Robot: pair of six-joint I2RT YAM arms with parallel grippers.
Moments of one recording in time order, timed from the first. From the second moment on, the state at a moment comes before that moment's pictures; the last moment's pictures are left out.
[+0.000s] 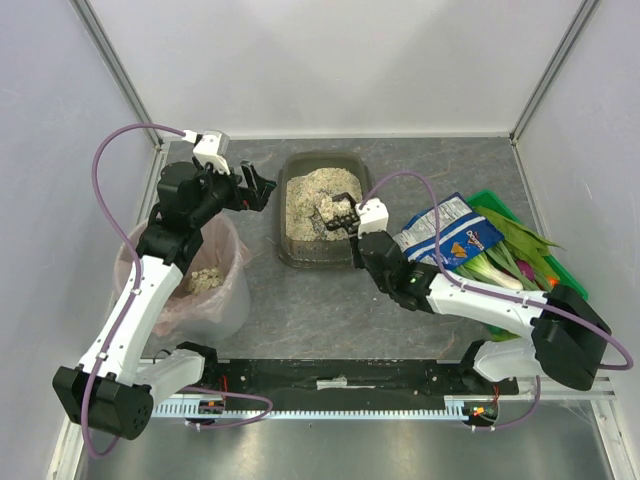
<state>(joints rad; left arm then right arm) -0.24 1.06 1.07 -0.23 0.25 -0.20 0.94 1.33 0.76 0.12 0.58 0.28</state>
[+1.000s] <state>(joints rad) -0.24 1.05 1.07 -0.24 0.25 -0.20 0.94 1.33 0.70 0.27 0.60 0.26</state>
